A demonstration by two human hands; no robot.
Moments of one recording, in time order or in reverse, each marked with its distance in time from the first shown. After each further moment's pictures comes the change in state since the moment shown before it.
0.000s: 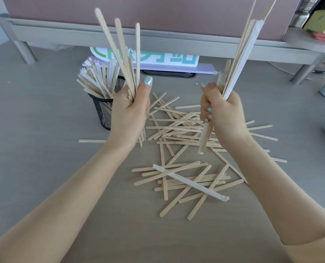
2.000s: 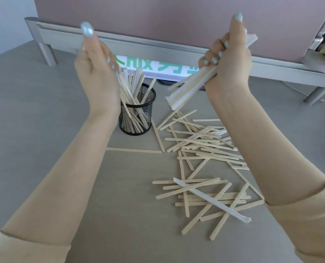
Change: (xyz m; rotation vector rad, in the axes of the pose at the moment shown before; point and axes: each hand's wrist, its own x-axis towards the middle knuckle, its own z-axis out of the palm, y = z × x) left_hand 0.067 0.027 -0.063 -0.319 0.441 0.165; right_hand 0.057 -0.069 0.083 0.591 0.128 -0.039
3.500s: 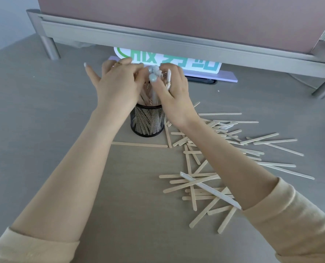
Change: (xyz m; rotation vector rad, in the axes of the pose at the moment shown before) left_hand 0.002 -0.034 -0.018 1.336 -0.443 0.151; right_hand -0.026 0.100 -0.012 -0.986 -0.426 -0.347
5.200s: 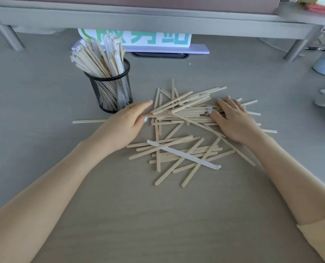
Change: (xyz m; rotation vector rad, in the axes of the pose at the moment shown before) left_hand -0.110 0.017 0.039 -0.144 -0.585 0.337; right_hand -0.120 0.098 -0.167 -0.757 -0.308 0.485
